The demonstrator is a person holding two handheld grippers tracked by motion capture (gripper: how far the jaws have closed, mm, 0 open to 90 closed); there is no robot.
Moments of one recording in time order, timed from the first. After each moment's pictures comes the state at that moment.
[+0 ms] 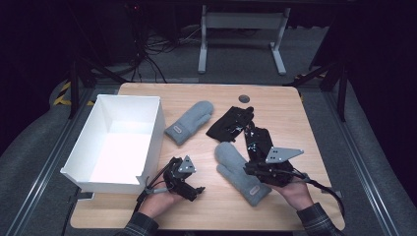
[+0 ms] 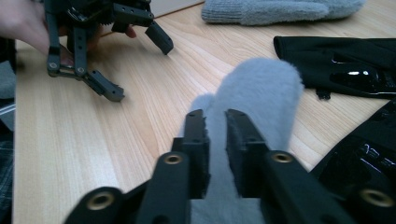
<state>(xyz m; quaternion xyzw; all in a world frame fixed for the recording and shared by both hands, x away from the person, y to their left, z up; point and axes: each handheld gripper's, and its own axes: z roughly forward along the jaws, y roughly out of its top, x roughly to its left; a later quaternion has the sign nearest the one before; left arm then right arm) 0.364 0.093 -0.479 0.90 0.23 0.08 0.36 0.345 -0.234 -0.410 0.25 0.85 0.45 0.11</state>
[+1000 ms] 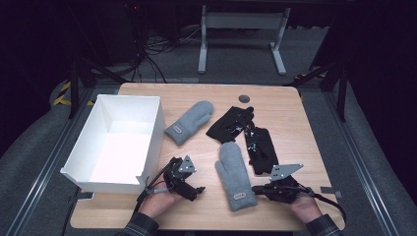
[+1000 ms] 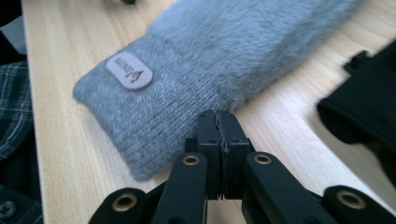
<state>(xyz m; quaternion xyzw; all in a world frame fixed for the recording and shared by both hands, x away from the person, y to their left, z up) 0.364 0.093 -0.479 0.90 0.23 0.08 0.36 0.320 -0.255 -0.454 0.26 0.89 0.38 0.04</state>
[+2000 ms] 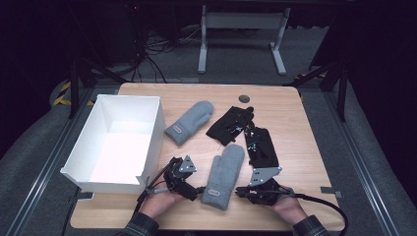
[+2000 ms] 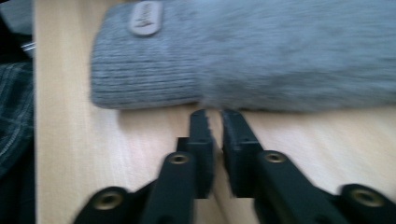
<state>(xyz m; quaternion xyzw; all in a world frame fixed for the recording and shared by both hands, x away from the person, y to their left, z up) 0.363 0.091 -0.478 0.90 0.24 0.08 0.36 0.318 -0.207 -0.456 0.21 0.90 0.37 0.06</state>
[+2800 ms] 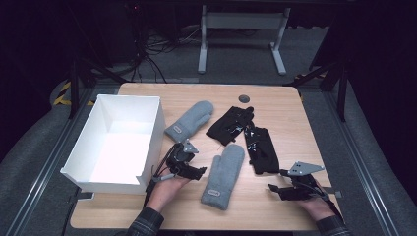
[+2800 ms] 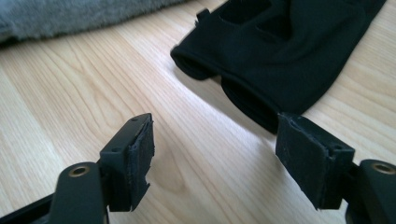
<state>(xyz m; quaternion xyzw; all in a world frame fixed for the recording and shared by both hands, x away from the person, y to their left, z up) 0.396 0.078 -0.443 0.87 0.34 0.10 0.34 0.322 -0.309 -0.463 0.36 0.85 0.35 0.16</state>
